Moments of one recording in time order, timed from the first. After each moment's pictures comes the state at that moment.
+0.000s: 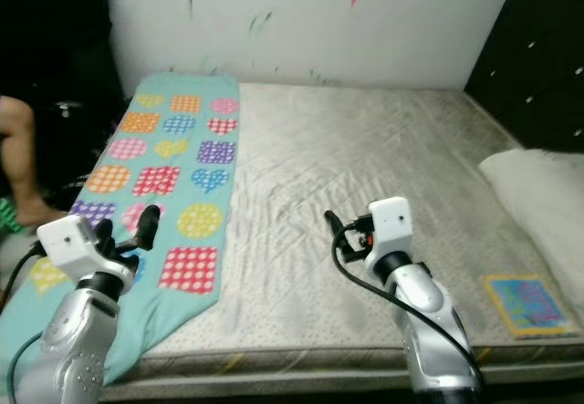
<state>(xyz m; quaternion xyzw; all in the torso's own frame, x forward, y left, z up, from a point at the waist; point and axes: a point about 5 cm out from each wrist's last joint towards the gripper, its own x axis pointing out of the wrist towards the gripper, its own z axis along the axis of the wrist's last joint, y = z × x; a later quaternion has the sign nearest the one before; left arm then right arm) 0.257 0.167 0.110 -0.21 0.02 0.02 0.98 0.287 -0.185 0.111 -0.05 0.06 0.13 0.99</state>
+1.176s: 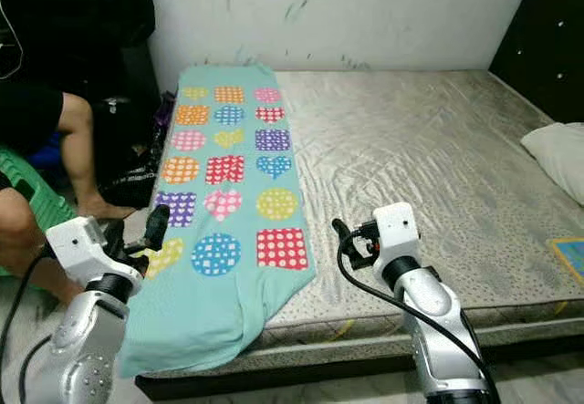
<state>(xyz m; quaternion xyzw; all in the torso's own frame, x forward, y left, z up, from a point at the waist) 0.253 0.169 0.112 -0.21 0.01 0.01 0.98 0.286 -0.185 0.105 -0.07 0.07 0.13 0.99</state>
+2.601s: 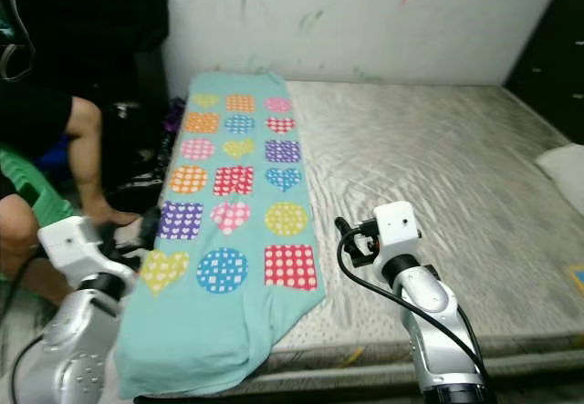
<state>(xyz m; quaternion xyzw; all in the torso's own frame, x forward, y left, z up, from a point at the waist) 0.251 0.177 0.107 -0.21 0.03 0.04 0.98 0.289 -0.189 0.102 -0.08 0.08 0.11 0.99</state>
